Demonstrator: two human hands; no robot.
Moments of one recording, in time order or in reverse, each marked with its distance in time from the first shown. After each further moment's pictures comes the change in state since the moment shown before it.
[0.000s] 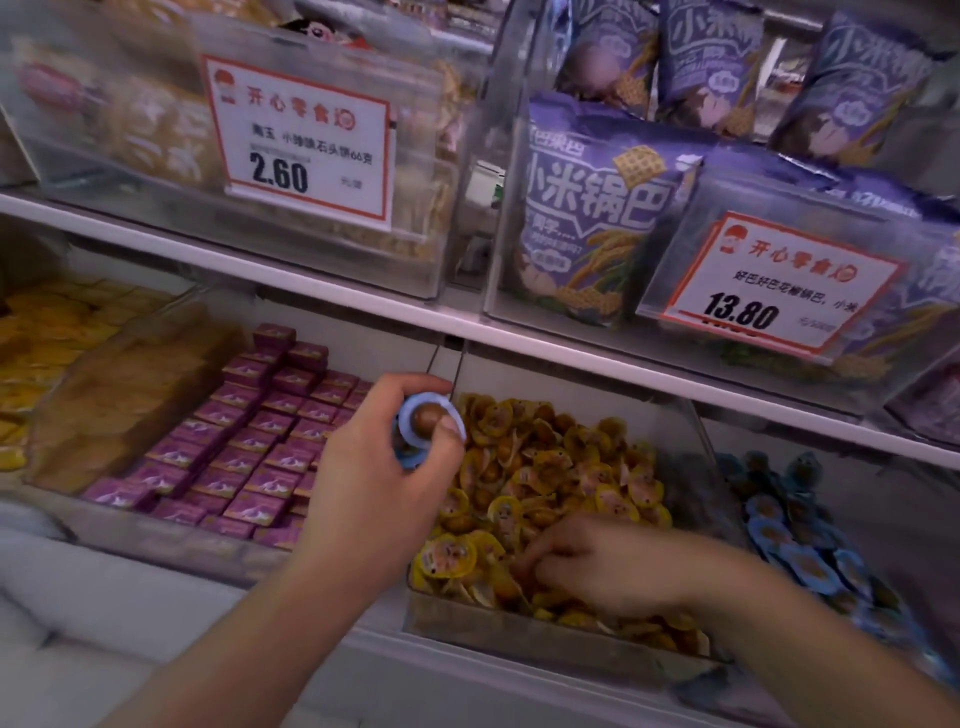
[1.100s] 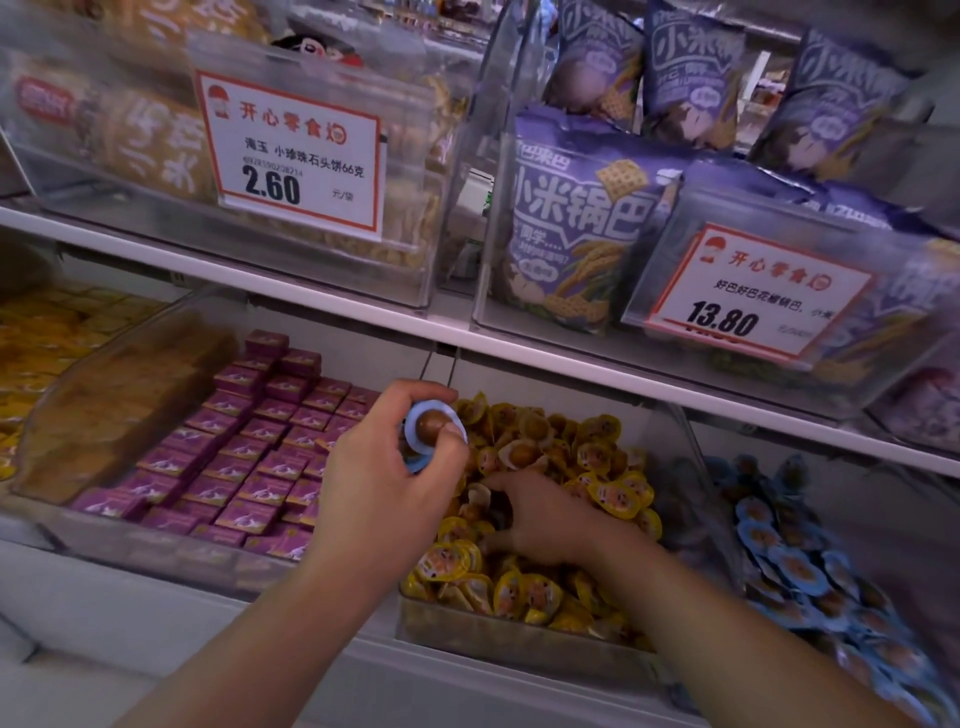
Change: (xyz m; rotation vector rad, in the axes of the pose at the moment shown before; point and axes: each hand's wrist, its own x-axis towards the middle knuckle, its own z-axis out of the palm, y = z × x) left_hand 0.003 -0.010 0.011 -0.009 -0.025 0.025; right_hand 0.081 0.025 0.009 0.118 0.286 -0.075
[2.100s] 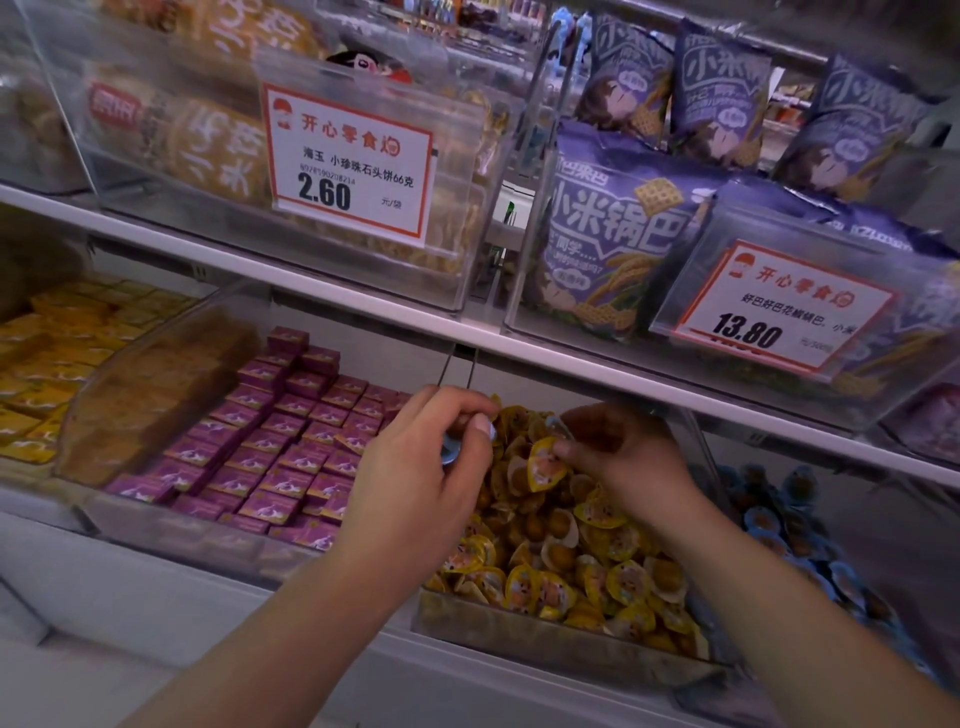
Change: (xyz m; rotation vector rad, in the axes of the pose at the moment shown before) left_hand 0.002 0.002 -0.003 0.190 -0.056 0.176; right_hand -0.046 -0.027 -0.056 0.352 0.656 0.122
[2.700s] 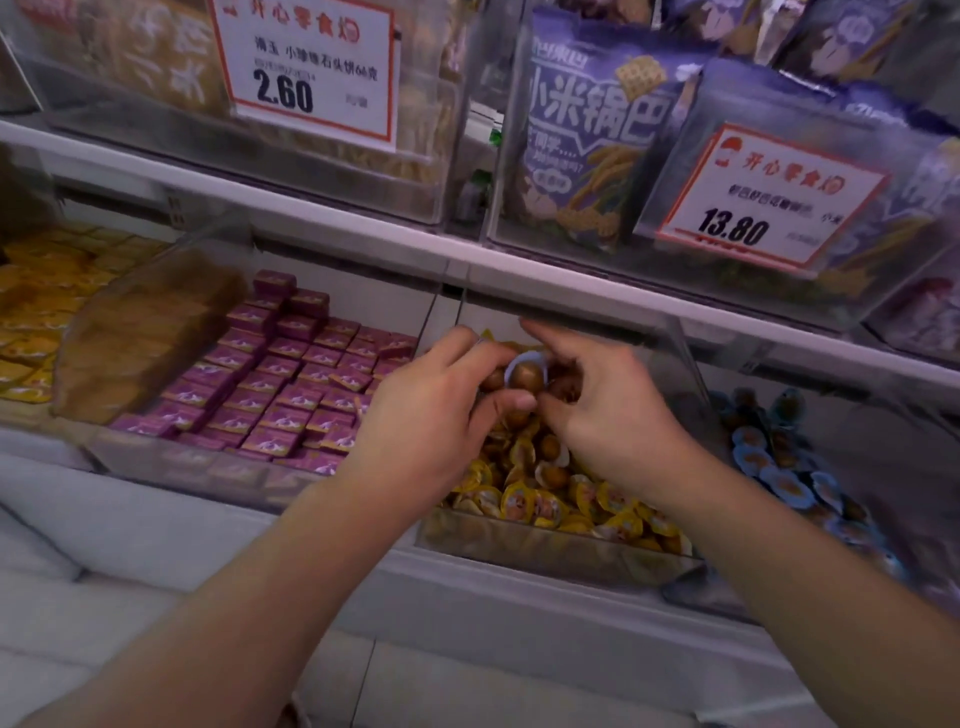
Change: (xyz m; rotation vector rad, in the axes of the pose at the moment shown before) left_hand -0.002 0.005 0.007 0.210 -0.181 0.213; right_hand -0.041 -0.032 0.010 -0.128 -0.095 -0.379
